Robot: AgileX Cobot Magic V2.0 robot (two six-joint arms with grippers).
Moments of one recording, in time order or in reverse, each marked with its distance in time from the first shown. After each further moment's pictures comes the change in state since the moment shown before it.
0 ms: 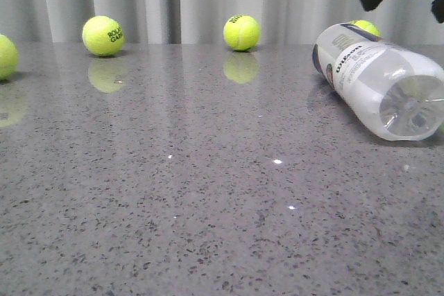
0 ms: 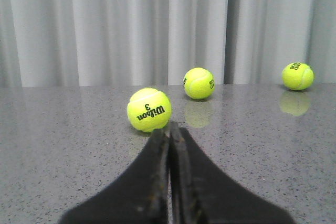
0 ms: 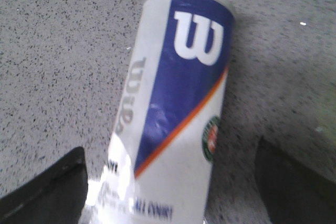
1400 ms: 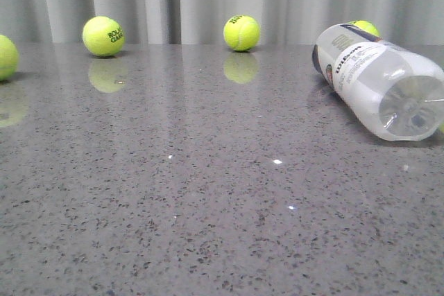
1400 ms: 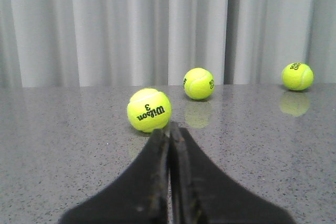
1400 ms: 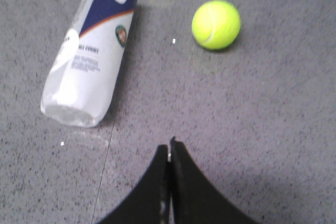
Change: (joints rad) left arm 0.000 0.000 0.000 0.000 0.000 0.000; right arm -0.127 -0.866 0.351 -0.185 0.236 0.012
